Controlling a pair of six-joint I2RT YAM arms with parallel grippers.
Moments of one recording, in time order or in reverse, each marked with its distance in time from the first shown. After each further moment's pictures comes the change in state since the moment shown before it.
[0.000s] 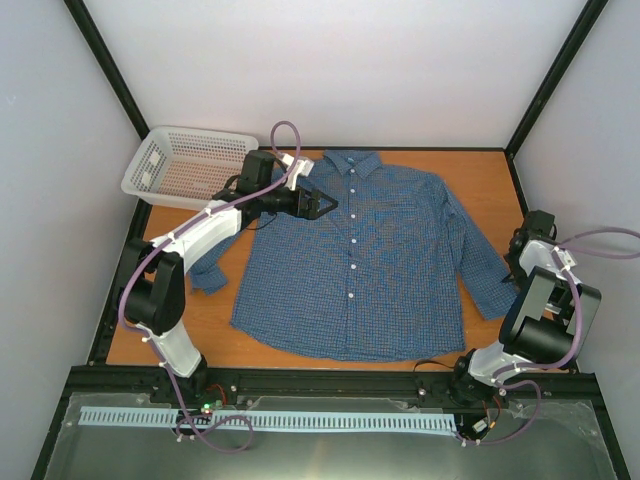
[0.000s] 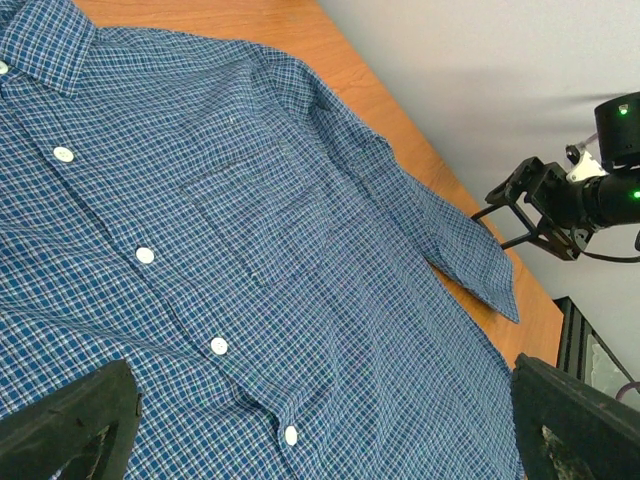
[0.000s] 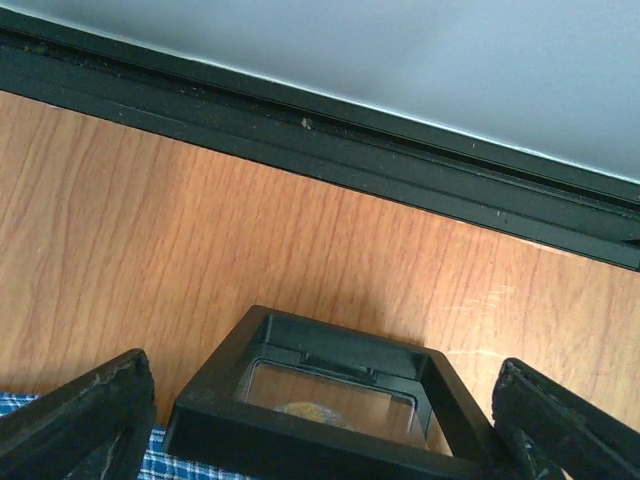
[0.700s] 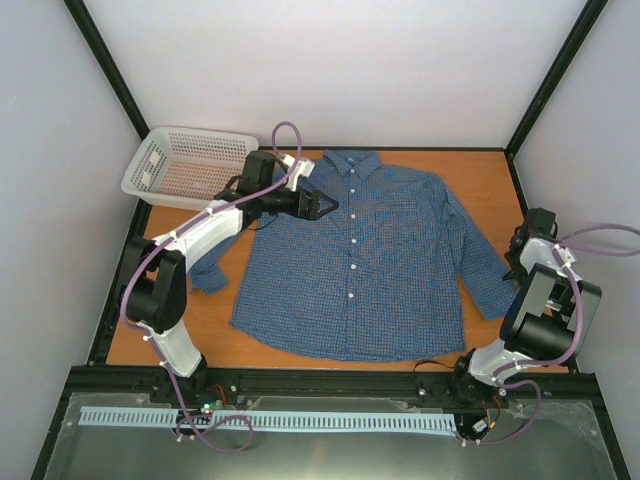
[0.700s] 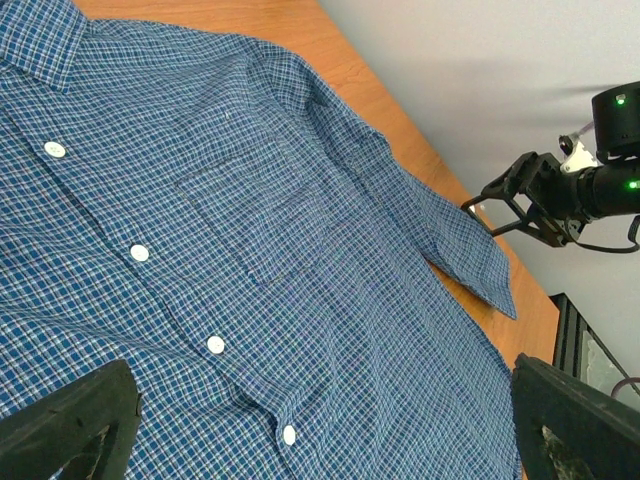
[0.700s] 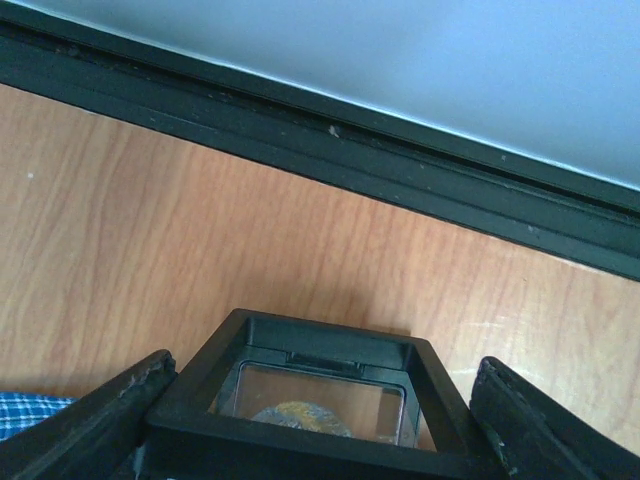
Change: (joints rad) left arm 0.000 0.012 0.000 0.006 0.014 0.000; right arm -0.001 0.010 0.007 0.026 -0.024 -0.015
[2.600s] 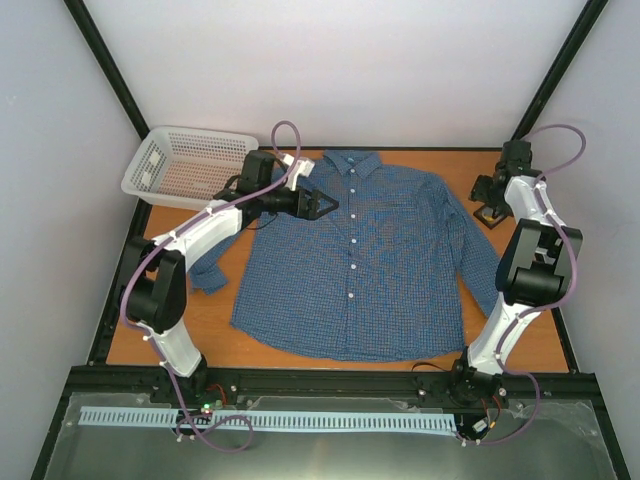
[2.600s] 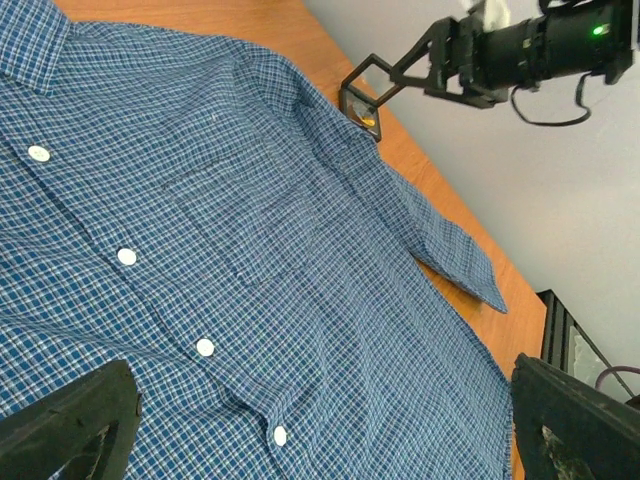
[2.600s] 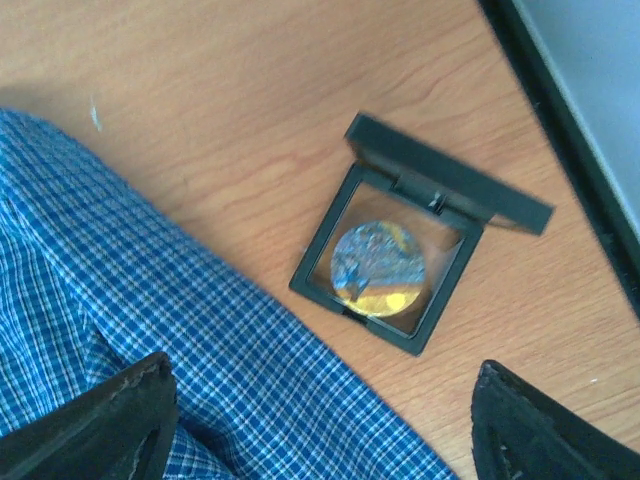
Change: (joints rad) left arm 0.007 0.006 0.000 0.008 0.023 0.000; right arm 0.222 0.386 0.670 -0.119 -0.298 -0.581
